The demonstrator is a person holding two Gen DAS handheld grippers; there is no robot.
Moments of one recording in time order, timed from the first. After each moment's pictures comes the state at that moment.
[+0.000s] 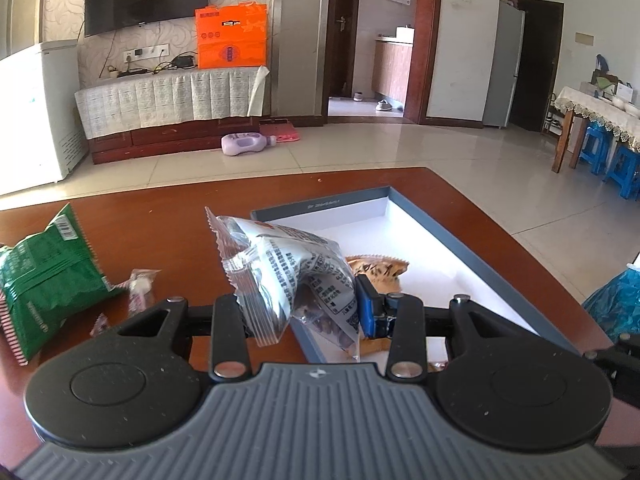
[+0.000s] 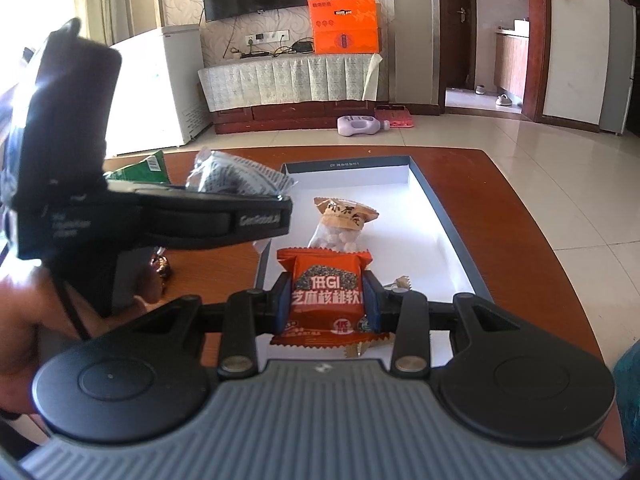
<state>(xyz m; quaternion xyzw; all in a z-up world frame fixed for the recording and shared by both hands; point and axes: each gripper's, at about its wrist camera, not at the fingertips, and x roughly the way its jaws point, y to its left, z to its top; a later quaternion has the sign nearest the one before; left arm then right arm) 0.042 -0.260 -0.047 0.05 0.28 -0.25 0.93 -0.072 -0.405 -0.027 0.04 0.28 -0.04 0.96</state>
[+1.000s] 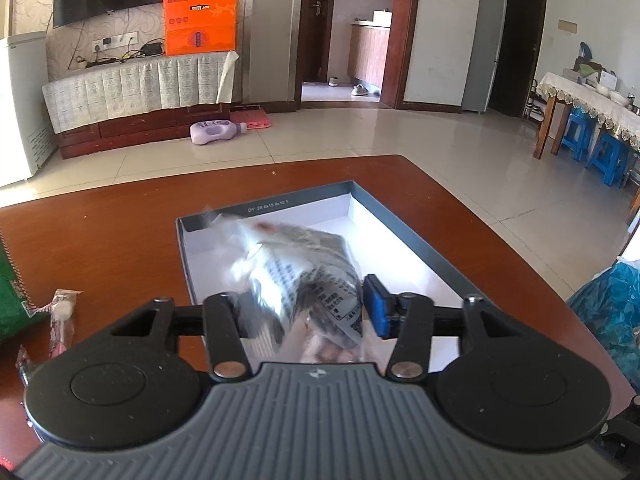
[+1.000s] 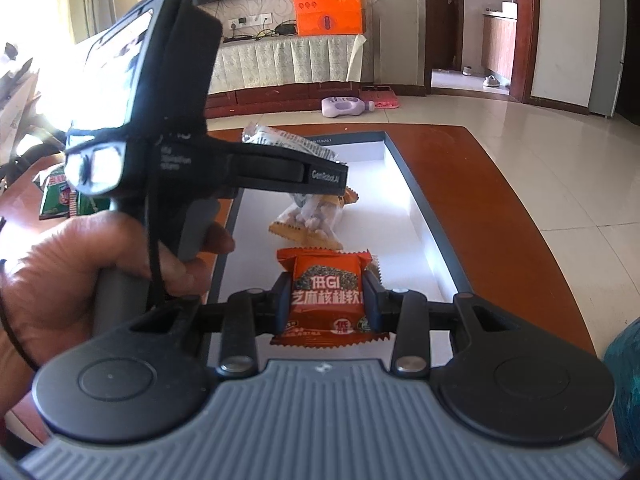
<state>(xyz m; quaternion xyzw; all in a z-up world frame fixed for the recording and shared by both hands) 0.084 -0.319 -0.070 0.05 0.30 -0.29 0.91 -0.059 -0.415 -0.039 0.04 0.31 -0.06 0.95</state>
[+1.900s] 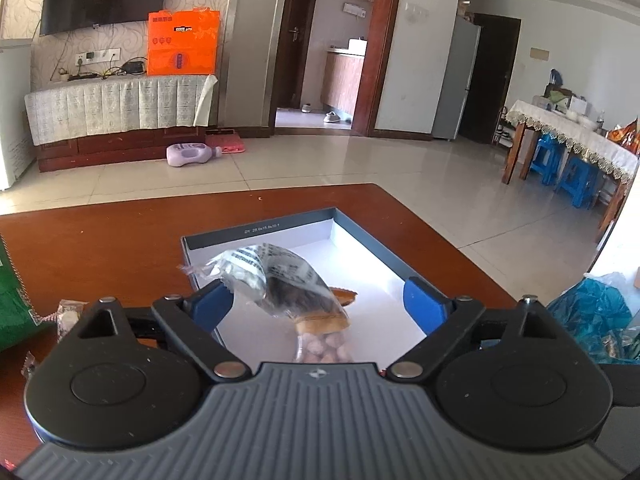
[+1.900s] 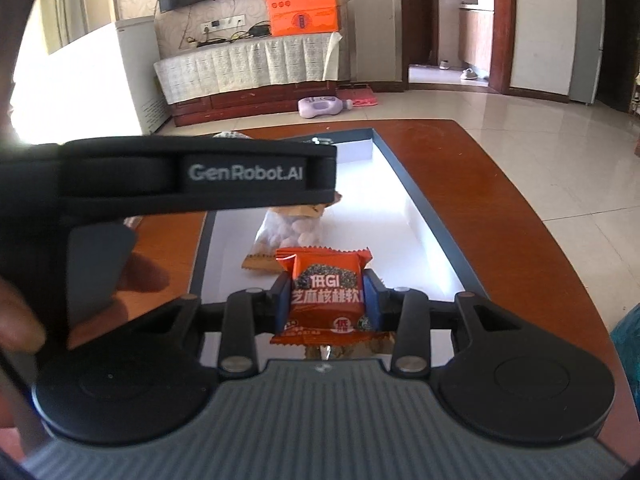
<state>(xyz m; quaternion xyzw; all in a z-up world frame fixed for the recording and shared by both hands) 0.069 -0.280 -0.053 0.01 0.26 -0.33 0.90 -0.026 -0.414 -0.055 0.05 0.30 -0.11 0.95</state>
